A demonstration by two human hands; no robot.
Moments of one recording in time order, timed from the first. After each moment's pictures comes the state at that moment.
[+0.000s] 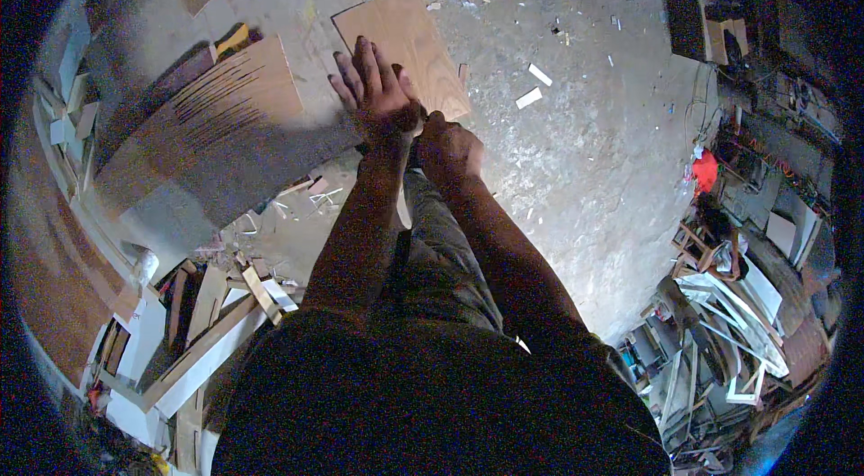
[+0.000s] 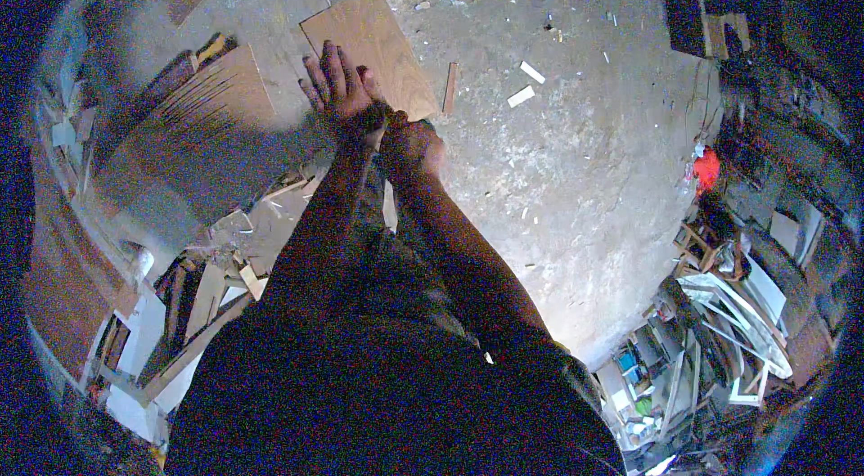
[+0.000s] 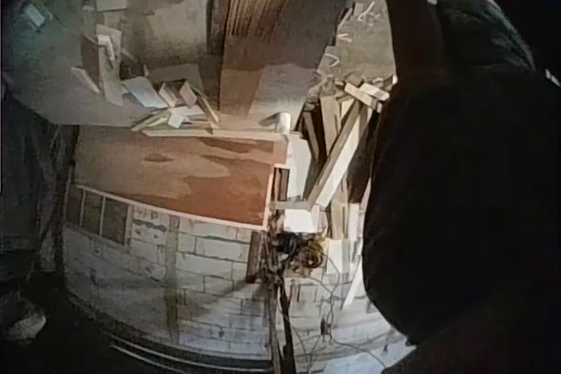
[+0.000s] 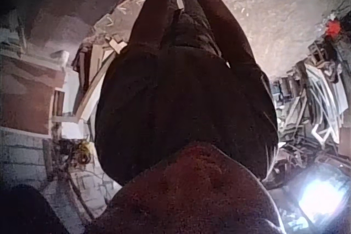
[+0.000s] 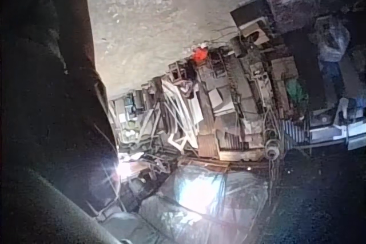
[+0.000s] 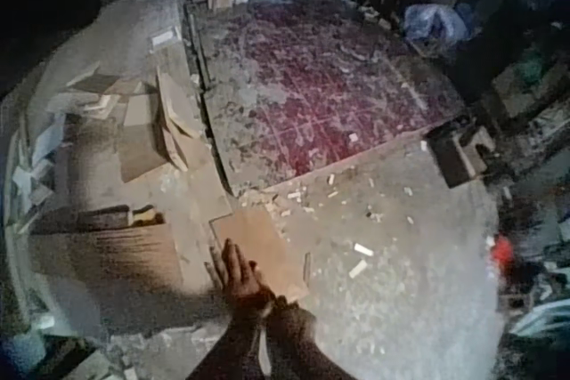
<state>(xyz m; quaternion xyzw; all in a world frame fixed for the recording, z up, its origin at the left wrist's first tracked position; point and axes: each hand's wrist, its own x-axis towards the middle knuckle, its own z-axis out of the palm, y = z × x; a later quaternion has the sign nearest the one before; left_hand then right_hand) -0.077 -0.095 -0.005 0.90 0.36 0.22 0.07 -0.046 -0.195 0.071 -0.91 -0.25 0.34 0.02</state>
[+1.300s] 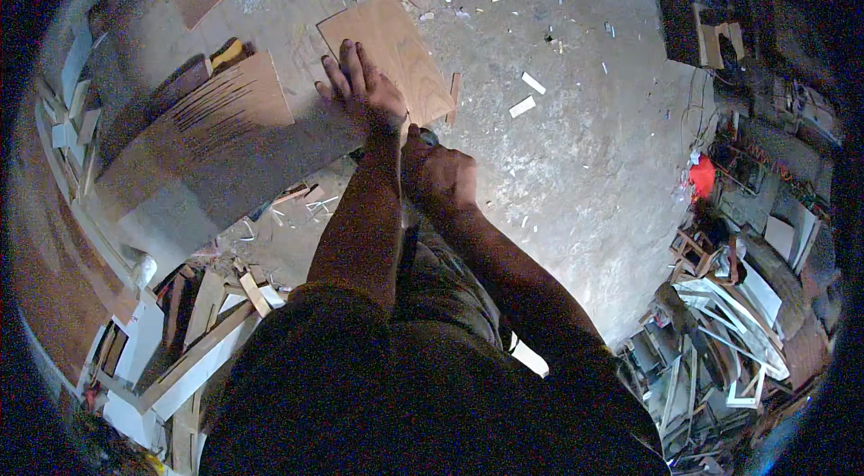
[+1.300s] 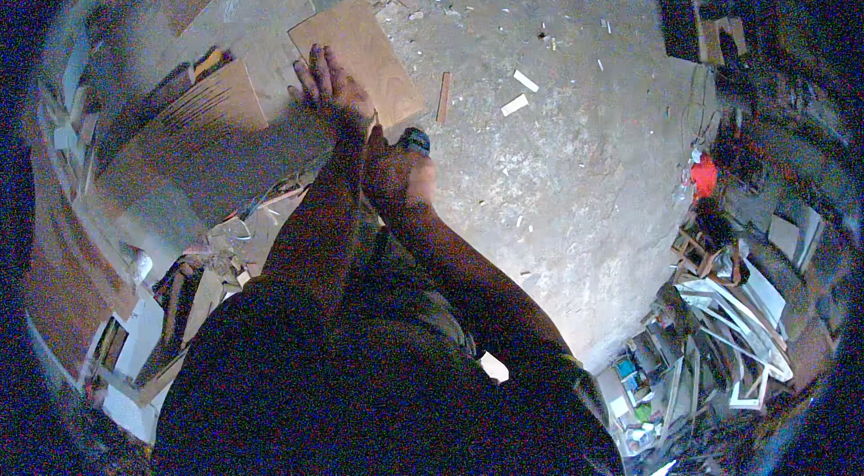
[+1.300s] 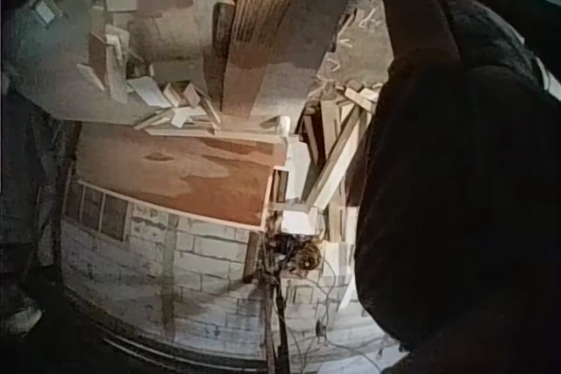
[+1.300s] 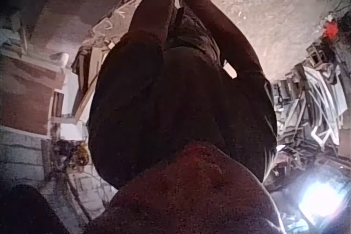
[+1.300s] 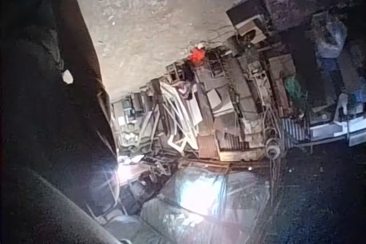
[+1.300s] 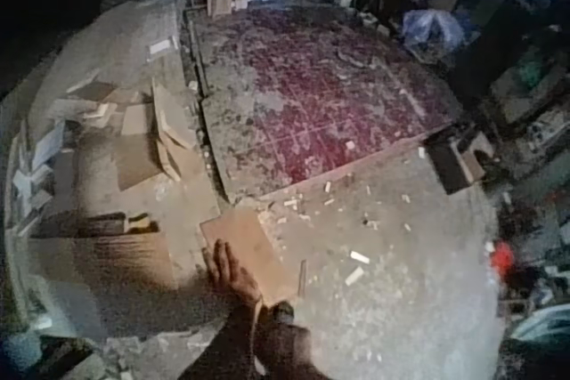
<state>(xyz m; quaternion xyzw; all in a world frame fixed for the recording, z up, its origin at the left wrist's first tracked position) -0.057 -0.092 -0.011 0.89 0.42 0.19 0.09 -0.048 -0.206 0.109 -0.88 -0.38 0.29 -0.03</state>
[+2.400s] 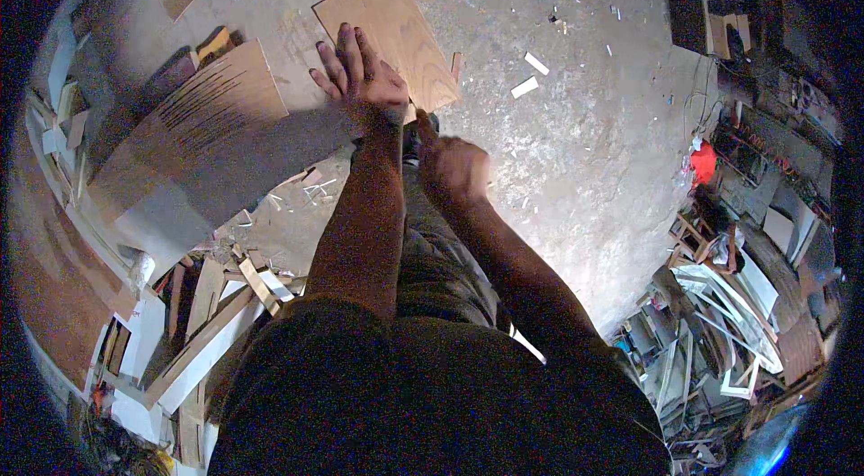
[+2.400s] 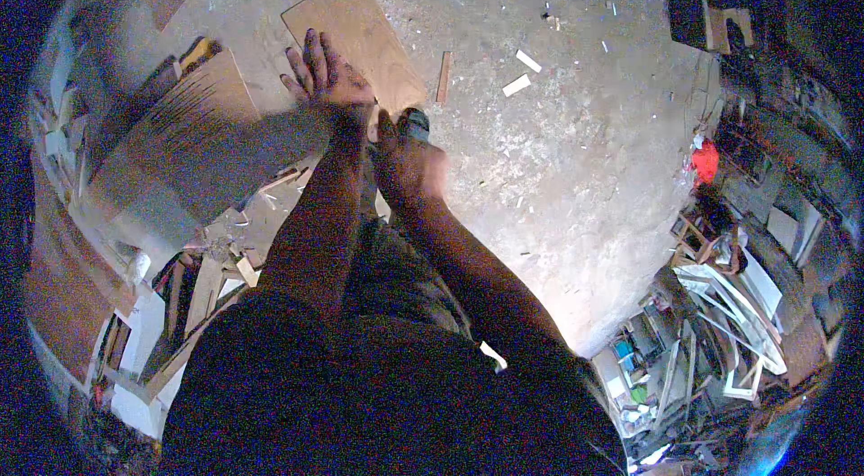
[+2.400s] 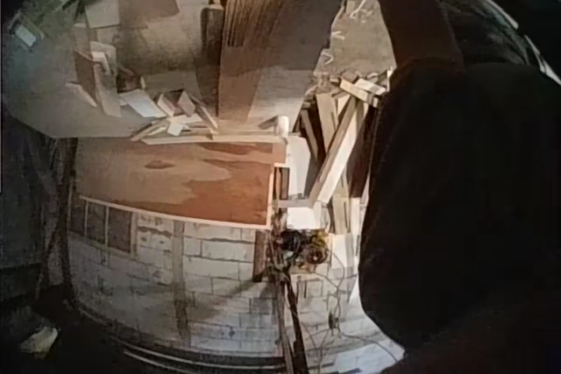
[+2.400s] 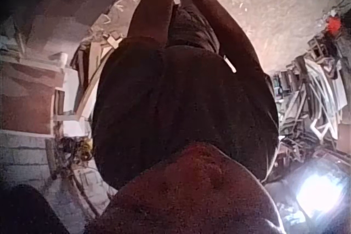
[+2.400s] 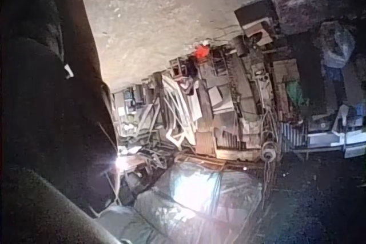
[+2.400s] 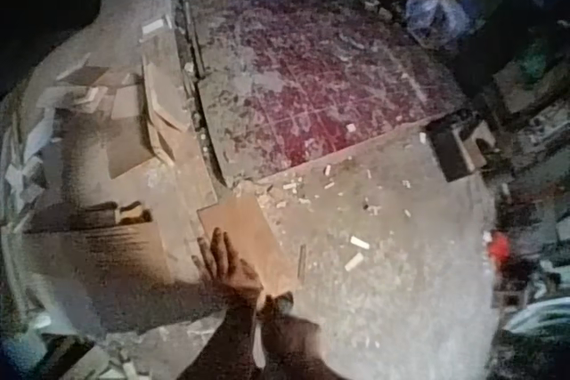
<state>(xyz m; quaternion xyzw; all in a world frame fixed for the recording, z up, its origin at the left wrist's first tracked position) -0.059 -0.091 -0.010 0.89 0.42 0.16 0.07 -0.037 -0.210 0.106 -0.87 -0.34 0.36 -0.04</state>
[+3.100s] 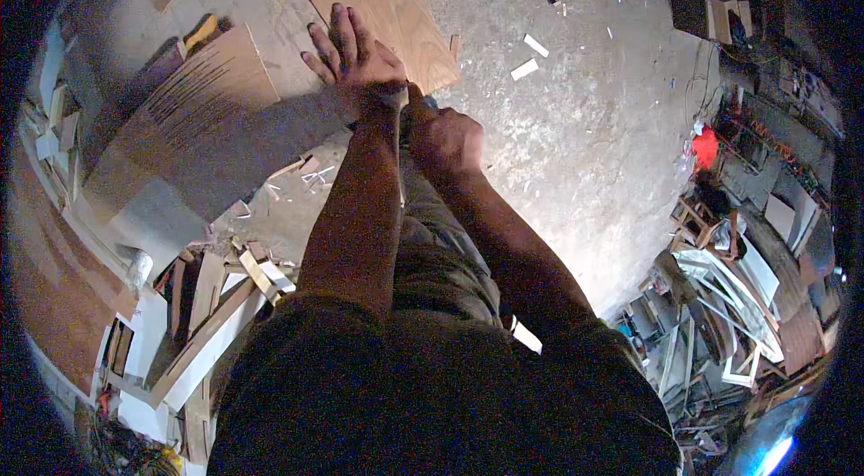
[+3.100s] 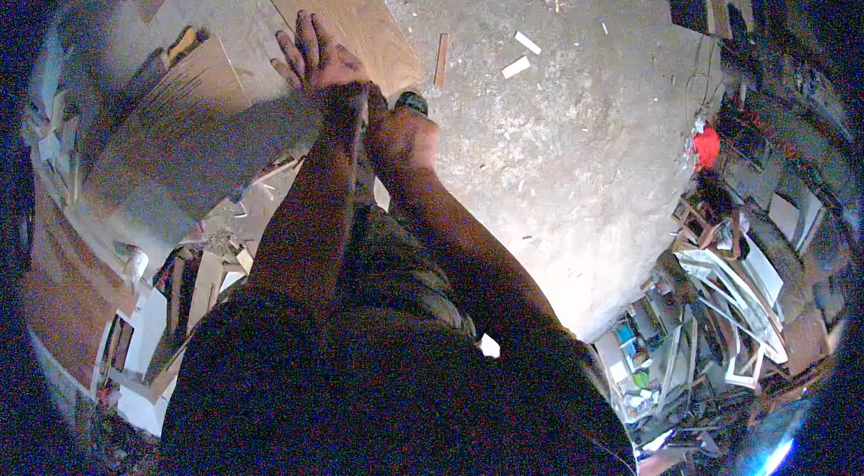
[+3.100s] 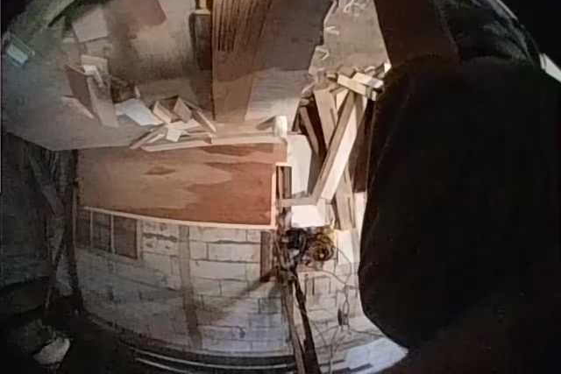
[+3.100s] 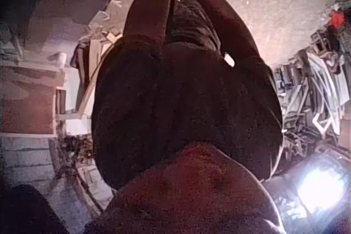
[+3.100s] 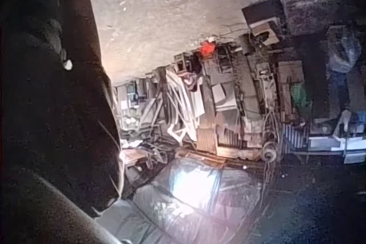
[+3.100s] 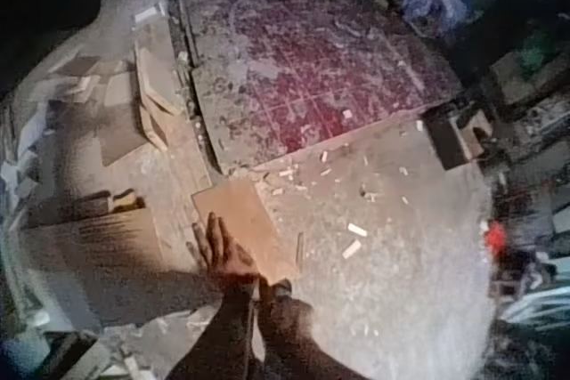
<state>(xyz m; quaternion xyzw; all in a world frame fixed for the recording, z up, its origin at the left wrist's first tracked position) -0.061 -0.093 -0.007 0.90 0.42 0.13 0.07 -0.036 -0.205 0.103 -0.87 -0.34 0.36 -0.05</state>
